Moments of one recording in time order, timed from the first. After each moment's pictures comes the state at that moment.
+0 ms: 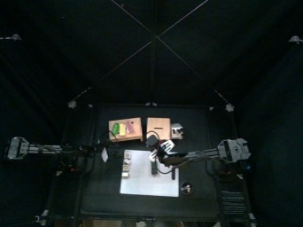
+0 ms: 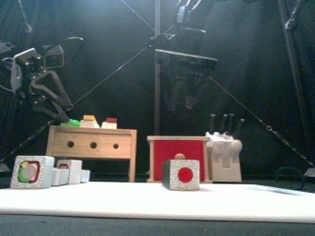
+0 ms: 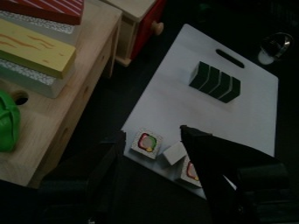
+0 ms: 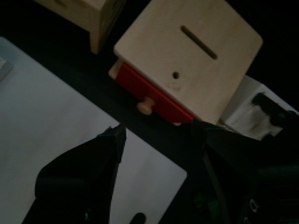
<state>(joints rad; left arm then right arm) 0.12 -0.74 1.23 1.05 0.14 -1.42 0.07 0.12 0.13 -0.70 1.22 1.18</state>
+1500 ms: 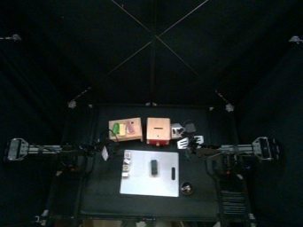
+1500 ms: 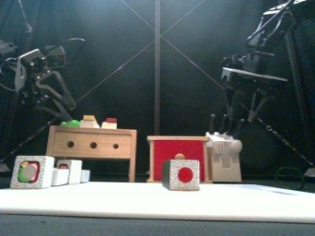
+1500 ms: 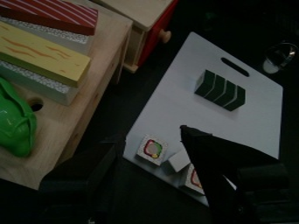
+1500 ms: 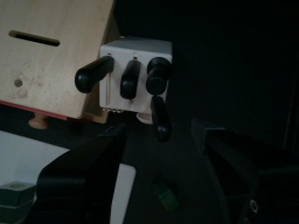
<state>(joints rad) 0.15 -0.75 1.22 1.06 0.14 -1.42 -0.09 -0.38 0.74 -0.75 1.02 1.60</state>
